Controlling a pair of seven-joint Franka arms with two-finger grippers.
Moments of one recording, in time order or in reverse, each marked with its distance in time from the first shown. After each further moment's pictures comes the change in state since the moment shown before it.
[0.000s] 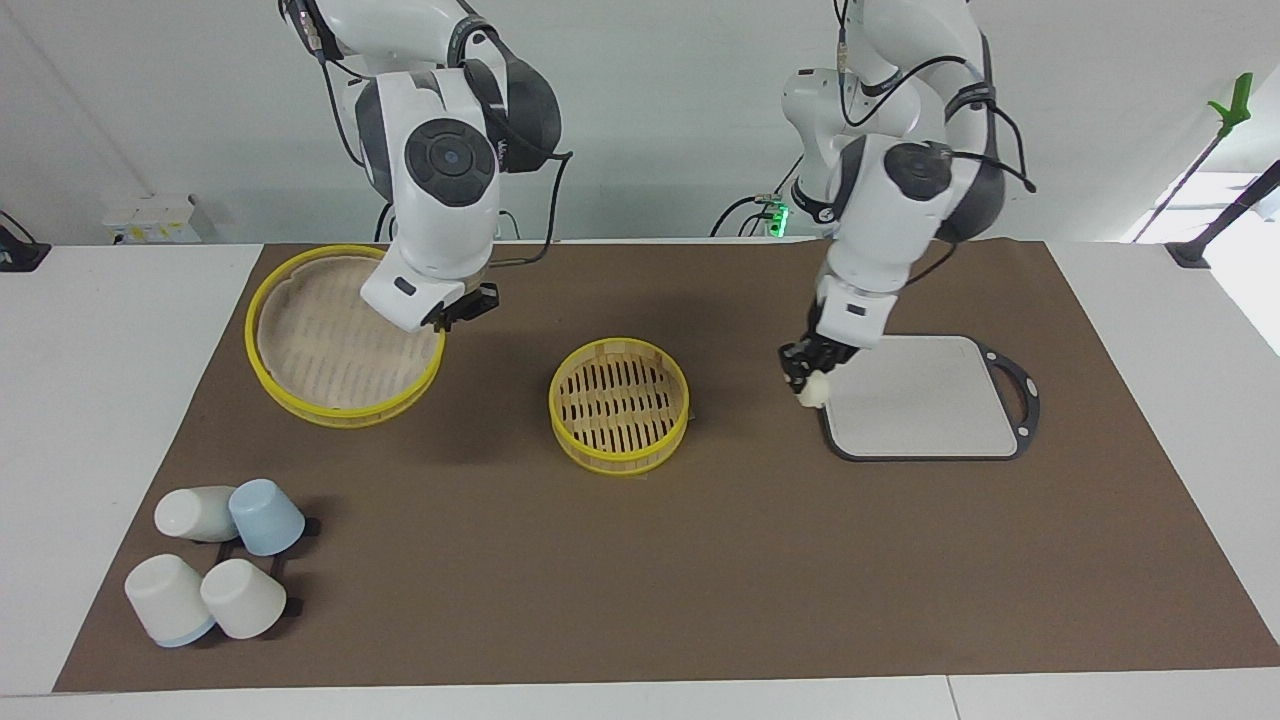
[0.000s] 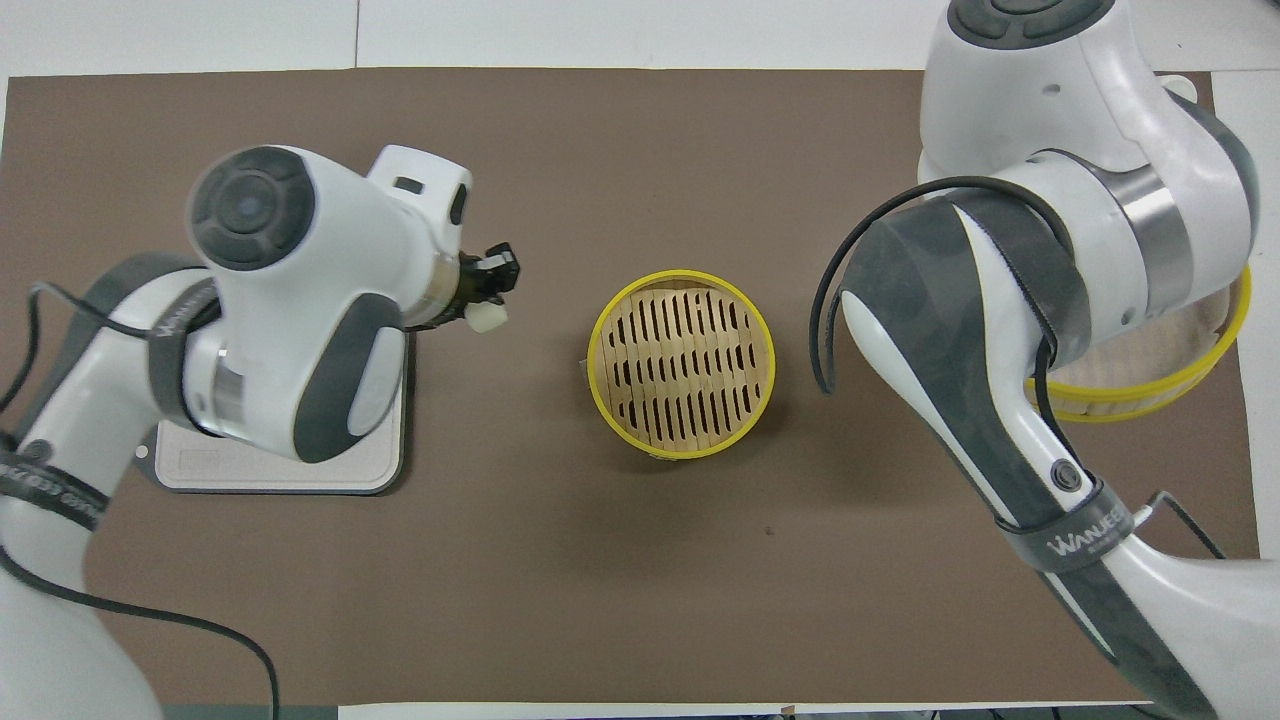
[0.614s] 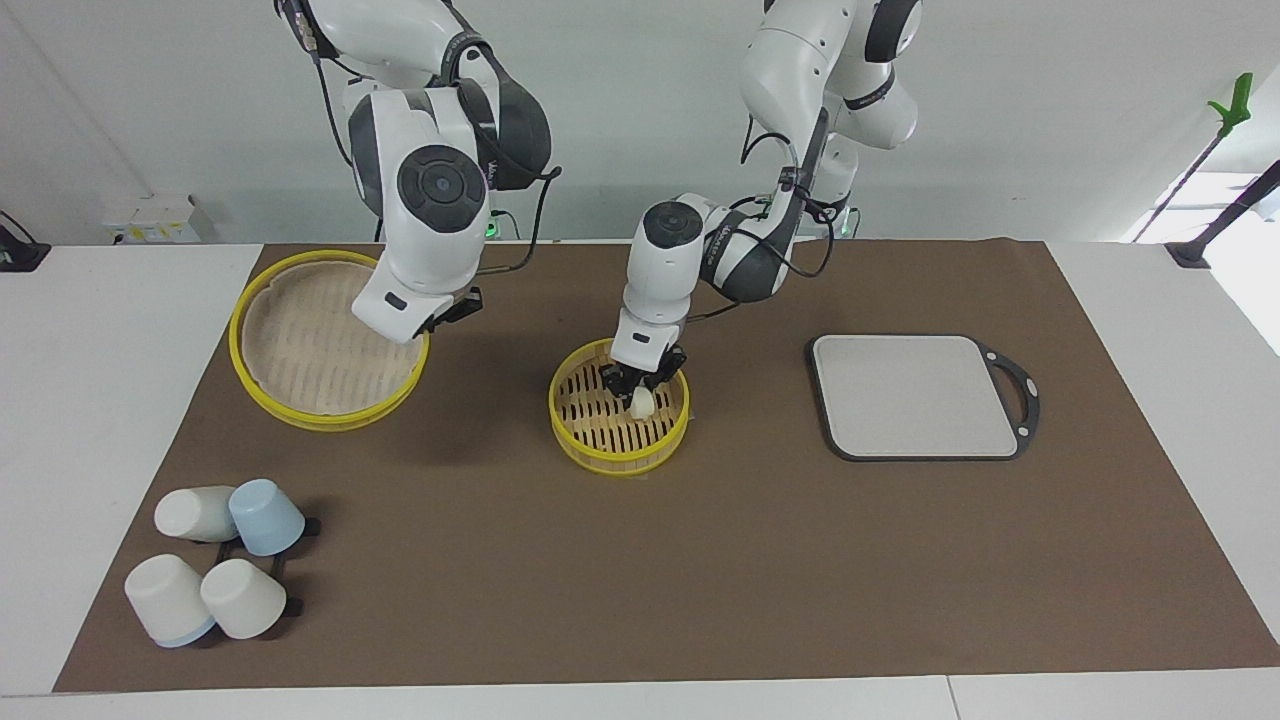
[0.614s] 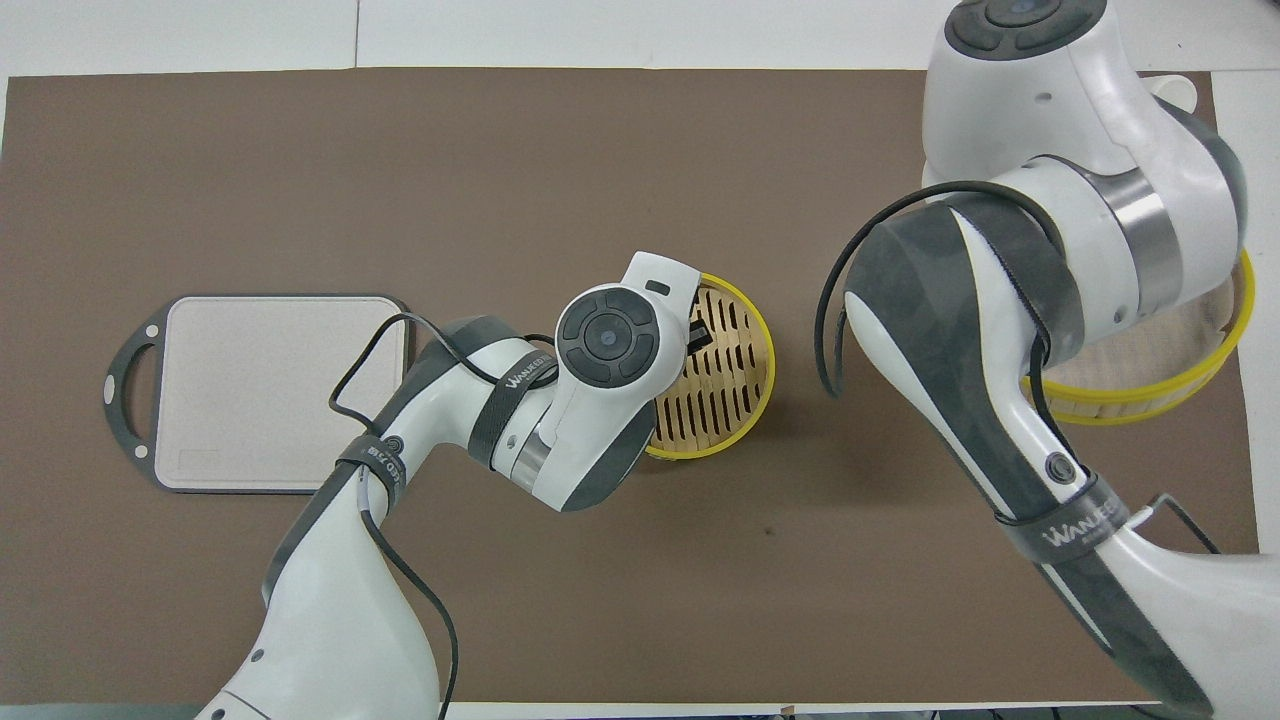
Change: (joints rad) left arm -0.246 0.245 0.008 0.007 0.009 0.260 -0.224; right arm -0.010 -0.007 0.004 -0.031 -0.005 0.001 -0.022
